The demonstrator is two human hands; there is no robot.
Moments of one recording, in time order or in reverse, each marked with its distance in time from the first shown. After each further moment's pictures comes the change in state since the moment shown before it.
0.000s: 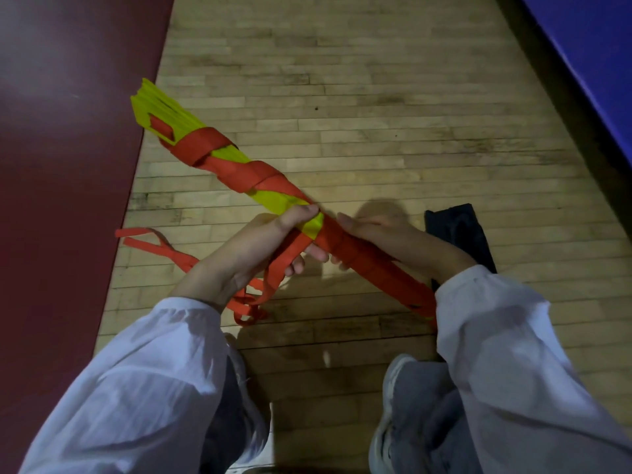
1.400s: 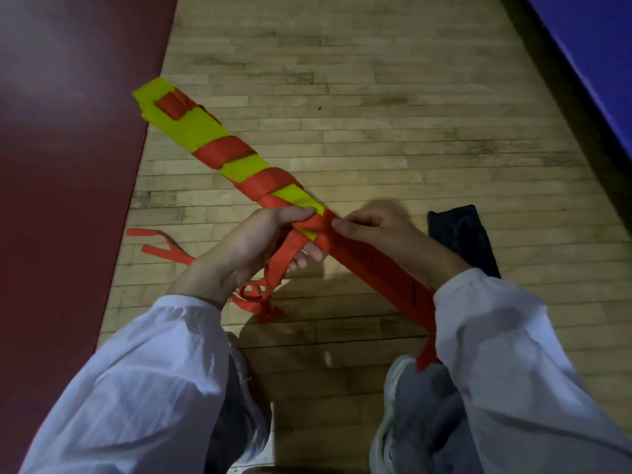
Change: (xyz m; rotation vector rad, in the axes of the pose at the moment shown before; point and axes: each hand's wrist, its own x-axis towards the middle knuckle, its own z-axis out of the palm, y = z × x) left_hand 0.000 0.004 -0.006 -0.120 -0.045 -0.025; right_hand 0.006 -0.002 0.010 0.007 0.185 -0.070
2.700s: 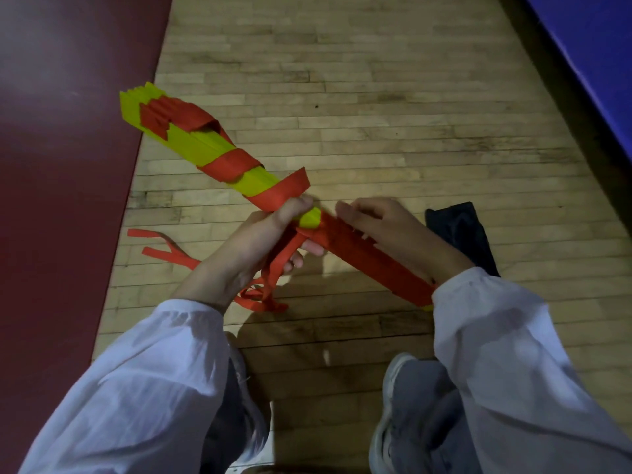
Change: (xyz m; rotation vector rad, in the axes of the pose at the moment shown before) left_hand 0.001 -0.006 0.004 0.076 0.113 0.037; right_hand -0.005 -0.008 -0.004 -0.081 0.038 -0.076
